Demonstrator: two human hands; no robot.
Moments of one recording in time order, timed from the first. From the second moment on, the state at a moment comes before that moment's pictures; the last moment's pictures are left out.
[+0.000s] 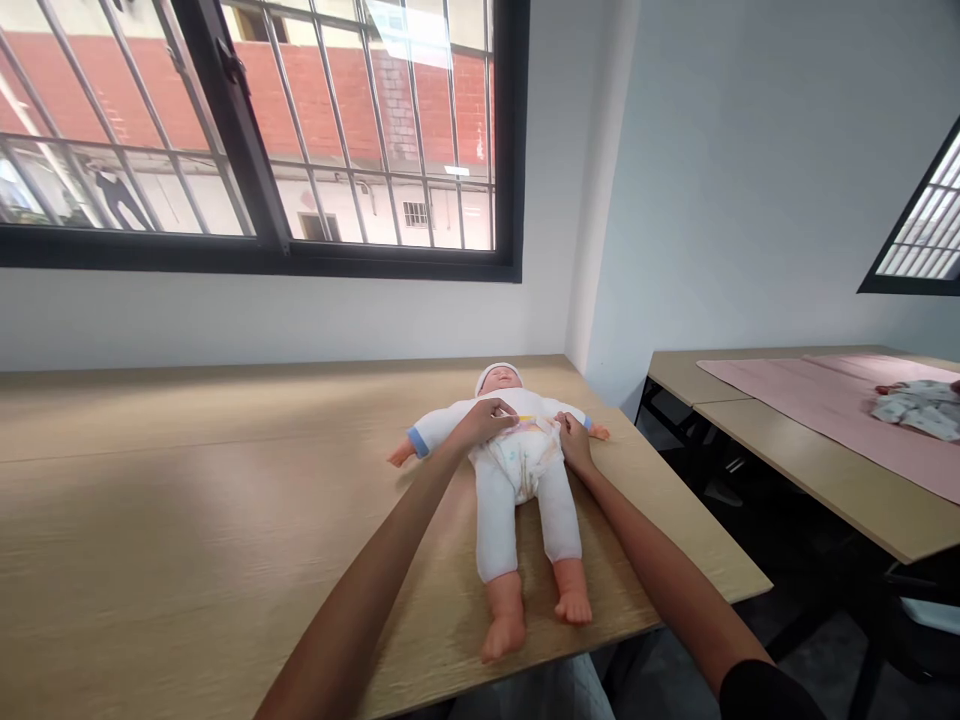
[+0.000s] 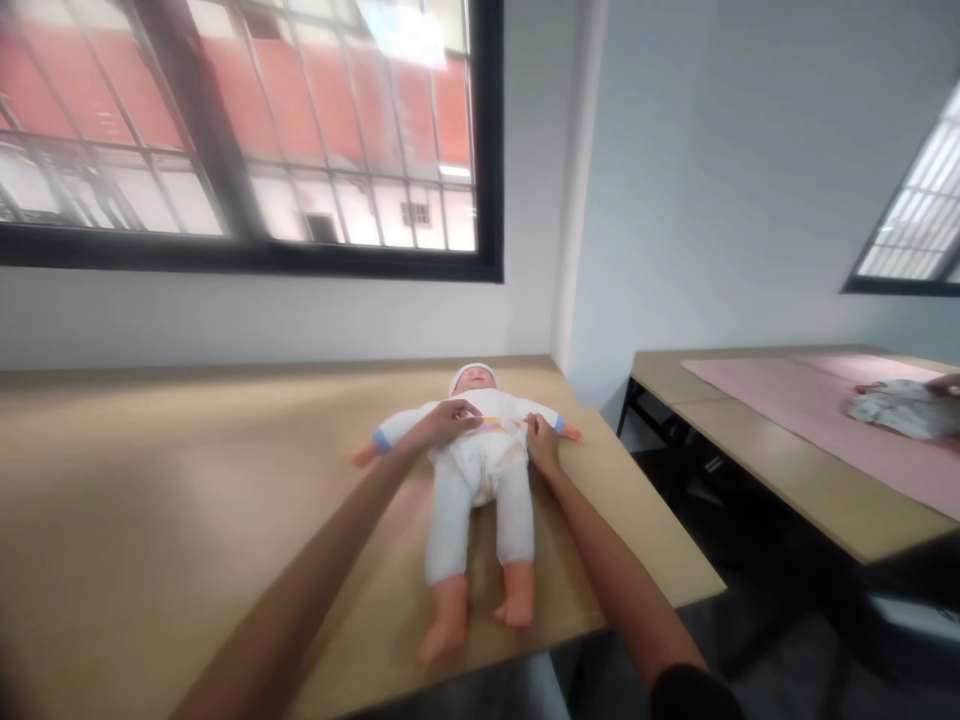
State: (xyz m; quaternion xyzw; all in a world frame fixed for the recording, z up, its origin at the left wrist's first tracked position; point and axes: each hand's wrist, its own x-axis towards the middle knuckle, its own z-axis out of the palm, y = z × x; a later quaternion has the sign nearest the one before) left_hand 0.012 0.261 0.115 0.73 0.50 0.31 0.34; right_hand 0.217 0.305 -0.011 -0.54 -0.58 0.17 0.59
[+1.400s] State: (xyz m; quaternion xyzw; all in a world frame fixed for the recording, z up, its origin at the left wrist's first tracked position) left_hand 0.007 0.277 0.105 0.74 0.48 0.30 0.36; right_hand 0.220 0.298 -0.009 -0.51 -0.66 0.16 0.52
